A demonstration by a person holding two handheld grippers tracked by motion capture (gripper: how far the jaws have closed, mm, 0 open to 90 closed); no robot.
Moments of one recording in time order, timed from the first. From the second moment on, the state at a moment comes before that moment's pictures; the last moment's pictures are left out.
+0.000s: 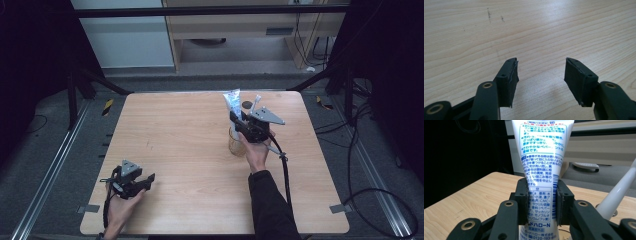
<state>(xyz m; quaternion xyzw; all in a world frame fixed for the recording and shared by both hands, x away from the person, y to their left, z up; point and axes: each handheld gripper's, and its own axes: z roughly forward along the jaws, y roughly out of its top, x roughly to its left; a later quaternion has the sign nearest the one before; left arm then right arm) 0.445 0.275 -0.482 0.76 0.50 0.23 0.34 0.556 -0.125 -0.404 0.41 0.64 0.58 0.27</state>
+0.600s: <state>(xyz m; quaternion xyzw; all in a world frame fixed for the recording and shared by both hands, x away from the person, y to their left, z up) 0.445 0.275 -0.483 0.76 0.50 0.23 0.34 0.563 -0.128 -0.426 0.42 0.65 0.57 0.28</state>
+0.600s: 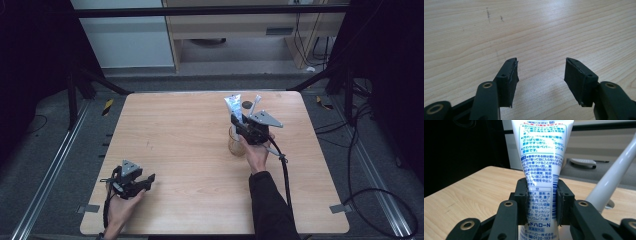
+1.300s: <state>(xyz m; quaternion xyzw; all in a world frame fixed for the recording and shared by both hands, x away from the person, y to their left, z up) 0.446 0.275 -0.483 0.76 0.50 0.23 0.34 0.551 -0.130 -0.436 0.40 0.66 0.57 0.27</state>
